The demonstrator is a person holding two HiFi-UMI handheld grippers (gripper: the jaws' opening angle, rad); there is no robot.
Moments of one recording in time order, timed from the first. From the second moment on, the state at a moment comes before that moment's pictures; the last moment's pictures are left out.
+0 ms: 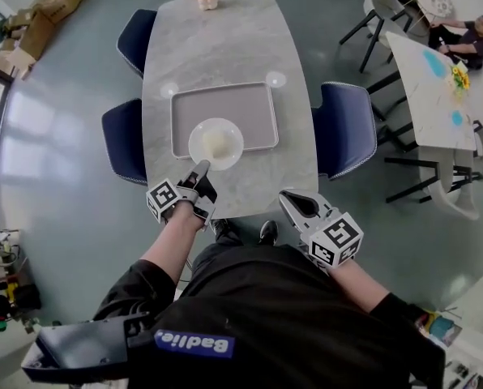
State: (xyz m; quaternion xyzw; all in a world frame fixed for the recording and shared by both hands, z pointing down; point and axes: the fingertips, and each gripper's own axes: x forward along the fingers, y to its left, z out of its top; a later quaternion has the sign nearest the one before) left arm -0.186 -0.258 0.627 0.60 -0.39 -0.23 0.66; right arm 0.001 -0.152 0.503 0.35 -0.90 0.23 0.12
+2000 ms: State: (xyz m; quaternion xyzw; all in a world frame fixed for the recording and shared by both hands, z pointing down) left arm -0.178 -0.400 0.767 0.60 -0.49 0.04 0.63; right arm 0.031 -0.168 0.553 0.43 -0.84 0.31 0.12
